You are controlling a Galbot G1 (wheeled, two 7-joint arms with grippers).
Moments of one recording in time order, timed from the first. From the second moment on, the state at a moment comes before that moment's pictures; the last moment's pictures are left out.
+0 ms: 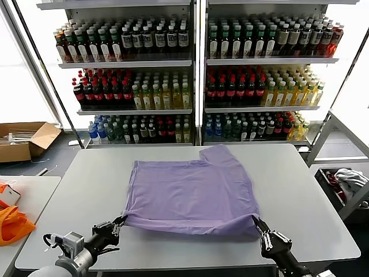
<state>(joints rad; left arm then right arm) 1.53 -0.98 -0.59 -2.15 -0.52 0.56 0.09 -1.72 1.09 0.61 2.17 0.56 -0.02 -0.12</state>
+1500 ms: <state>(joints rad) 1.24 -1.00 -0.45 -1.85 -0.58 0.55 0.05 -1.26 1.01 0.38 1.86 0.52 -0.32 0.11</state>
